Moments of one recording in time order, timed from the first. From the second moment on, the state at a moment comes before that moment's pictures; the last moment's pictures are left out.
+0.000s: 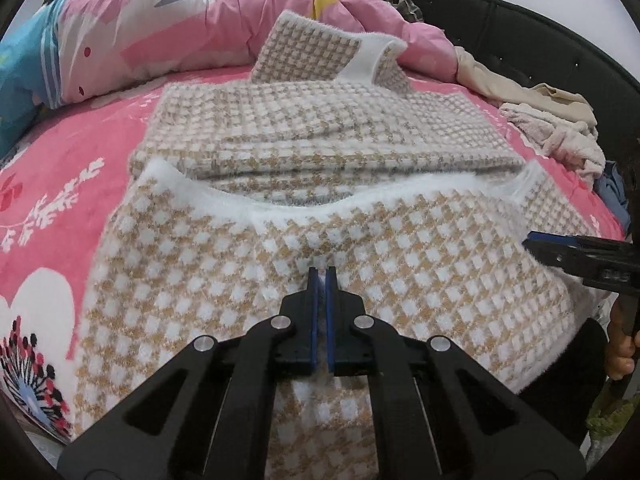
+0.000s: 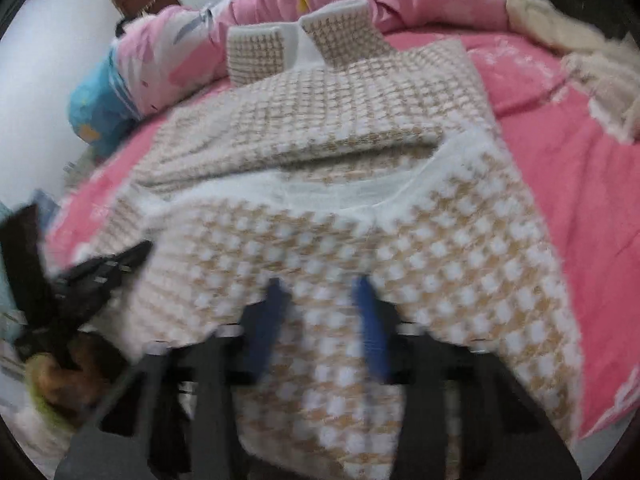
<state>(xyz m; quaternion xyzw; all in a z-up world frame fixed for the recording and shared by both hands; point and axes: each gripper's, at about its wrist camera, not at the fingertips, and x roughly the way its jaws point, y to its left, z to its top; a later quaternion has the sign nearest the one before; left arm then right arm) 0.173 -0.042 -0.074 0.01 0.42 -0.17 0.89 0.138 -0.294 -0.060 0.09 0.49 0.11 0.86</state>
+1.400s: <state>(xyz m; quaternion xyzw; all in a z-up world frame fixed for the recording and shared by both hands) 0.219 0.028 -0.061 0.01 0.42 -0.08 0.90 0.162 -0.288 -0.069 0.10 0.46 0.15 0.87</state>
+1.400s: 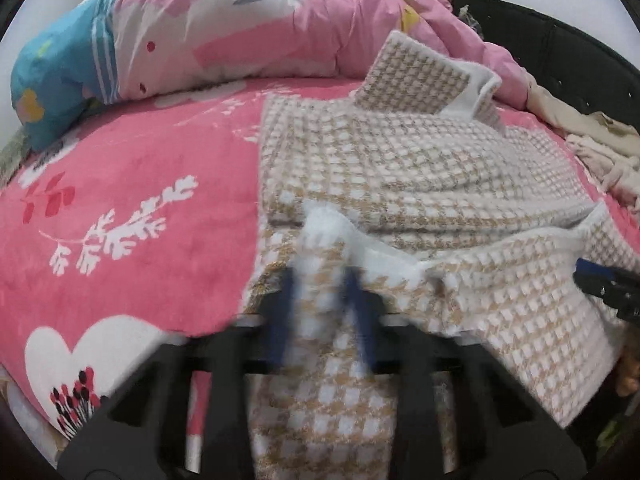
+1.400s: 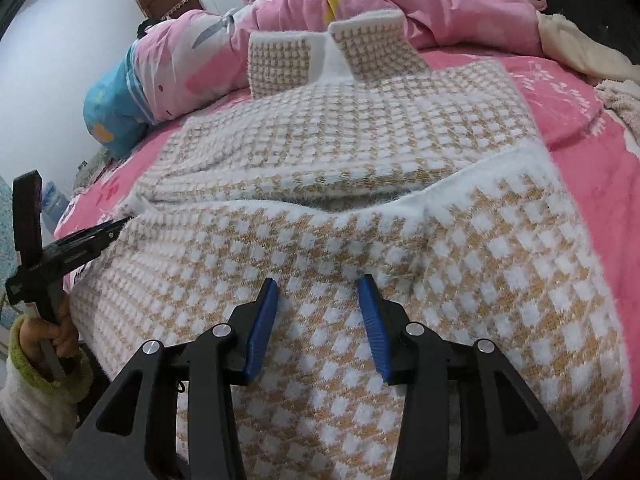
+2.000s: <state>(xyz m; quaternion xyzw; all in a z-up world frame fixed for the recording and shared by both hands) 0.225 0.065 -0.073 -0.06 0.41 -0.07 0.91 0.152 -0.268 -0.033 0.04 0.44 0.13 0.89</state>
